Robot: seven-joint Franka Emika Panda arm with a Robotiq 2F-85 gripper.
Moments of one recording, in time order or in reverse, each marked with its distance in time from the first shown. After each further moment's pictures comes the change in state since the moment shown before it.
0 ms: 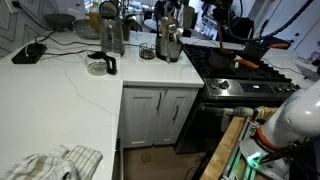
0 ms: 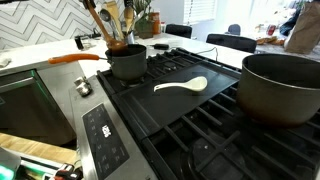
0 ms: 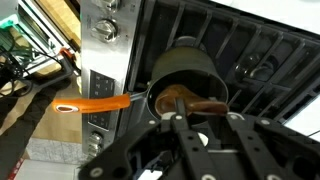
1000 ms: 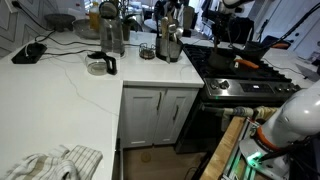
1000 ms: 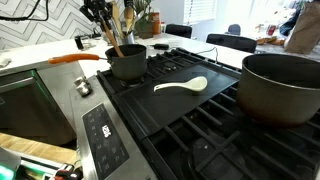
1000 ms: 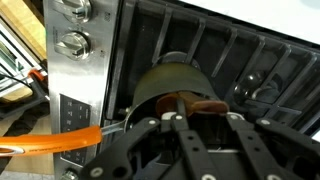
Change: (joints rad) arm -0.061 -0.014 -0.084 -0.226 0.090 0.312 -0.079
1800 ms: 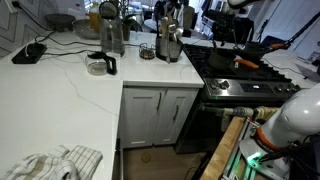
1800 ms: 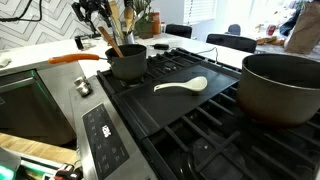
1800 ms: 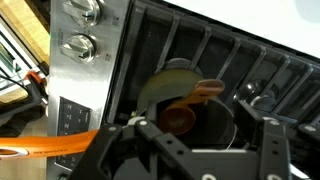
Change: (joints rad) arm -0.014 -0.075 0.010 -0.076 0.028 0.038 -0.055
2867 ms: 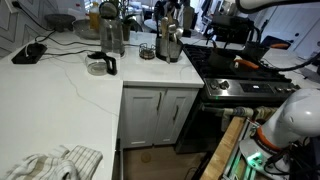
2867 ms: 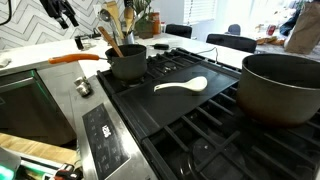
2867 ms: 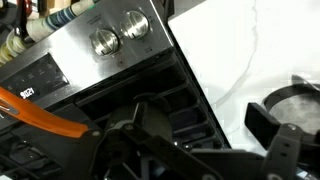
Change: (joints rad) arm 0.082 -0.236 0.158 -0.215 -0.006 -0.003 -0.529
